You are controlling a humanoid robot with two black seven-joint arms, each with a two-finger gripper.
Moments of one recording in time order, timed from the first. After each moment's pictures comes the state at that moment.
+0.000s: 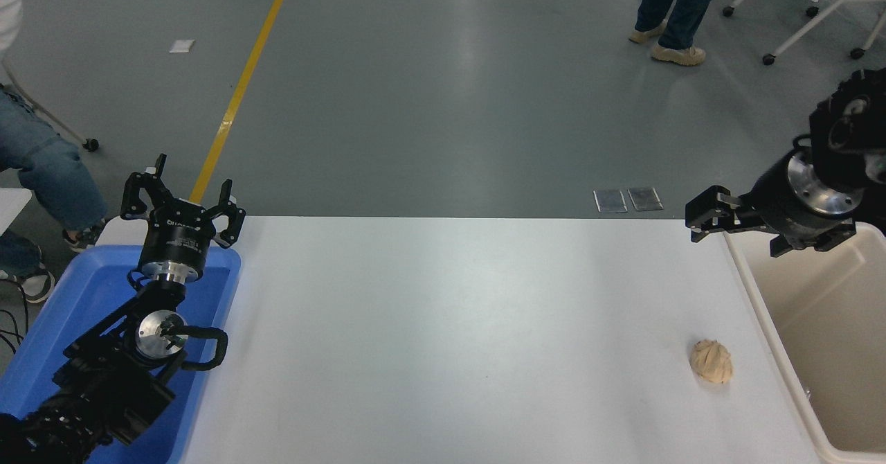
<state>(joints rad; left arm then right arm) -0.61 0.21 -0.90 -0.40 -0.07 -0.56 -0.54 1.95 -0.45 -1.39 1.32 -0.10 0.29 -0.13</state>
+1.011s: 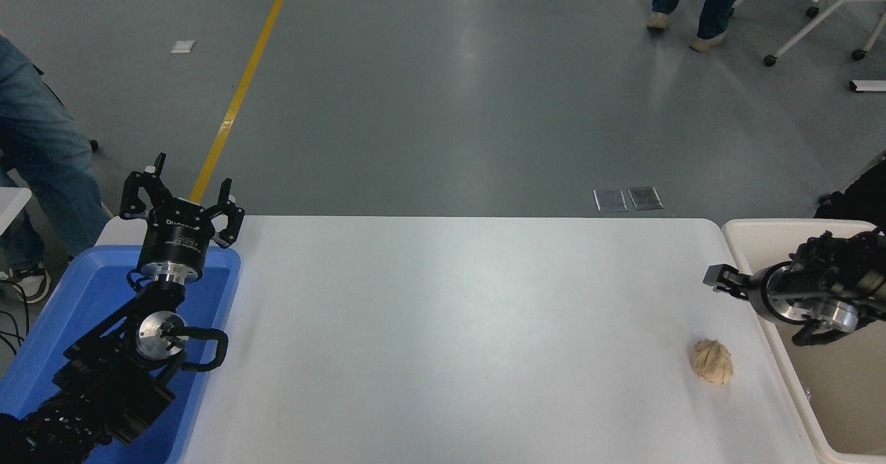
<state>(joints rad) -0.61 0.21 -0.90 -0.40 -0.07 -0.57 -0.54 1.32 -0.43 -1.15 1.03 0.02 -0.08 -0.13</state>
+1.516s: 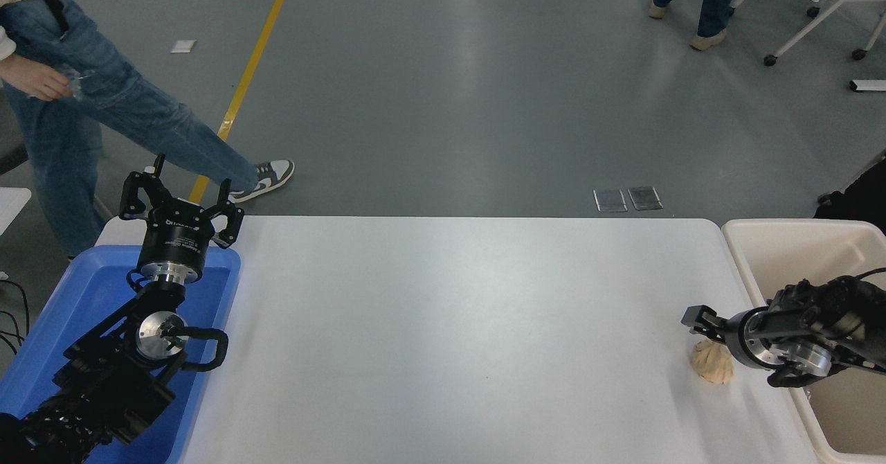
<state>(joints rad) -0.61 0.21 -0.90 -0.40 -0.07 -0.57 -0.54 1.18 -0.43 -1.04 1.00 0.01 -0.09 -0.13</state>
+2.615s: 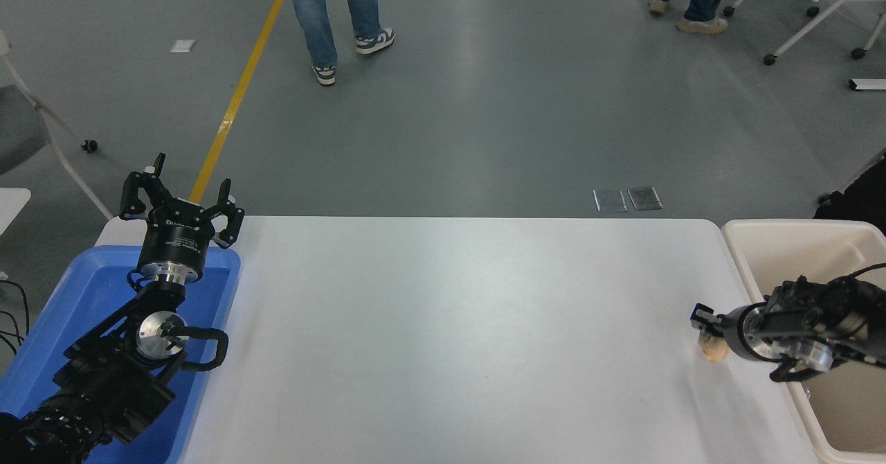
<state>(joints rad) -0.61 0.21 -0.90 -0.40 -0.07 -0.57 -0.54 1.36 -0.48 -1.06 1.09 -0.07 -0.08 -0.12</state>
